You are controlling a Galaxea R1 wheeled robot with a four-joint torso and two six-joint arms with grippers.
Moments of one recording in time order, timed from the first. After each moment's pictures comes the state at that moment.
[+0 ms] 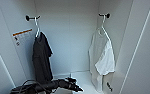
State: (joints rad) left arm 0.51 2.79 -1.92 -0.17 0.43 0.07; right arm -1.54 2.99 -2.58 -0.18 0.01 0.27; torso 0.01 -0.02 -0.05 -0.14
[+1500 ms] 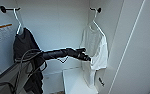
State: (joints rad) left arm 0.02 2.90 -1.86 -0.19 0.54 -0.24; right arm -1.54 2.99 -2.58 -0.18 0.01 0.27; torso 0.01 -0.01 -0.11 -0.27
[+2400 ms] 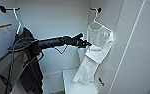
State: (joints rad) left arm -0.13 2.86 -1.87 -0.19 0.42 -0.48; right arm -1.54 3.00 -2.58 -0.18 0.01 0.27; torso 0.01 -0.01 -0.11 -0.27
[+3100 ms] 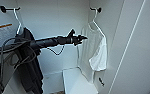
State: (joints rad) left arm -0.13 2.76 -1.79 -0.19 0.20 -0.70; right arm -1.53 3.01 -2.59 -0.18 0.01 0.27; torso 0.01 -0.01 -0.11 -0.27
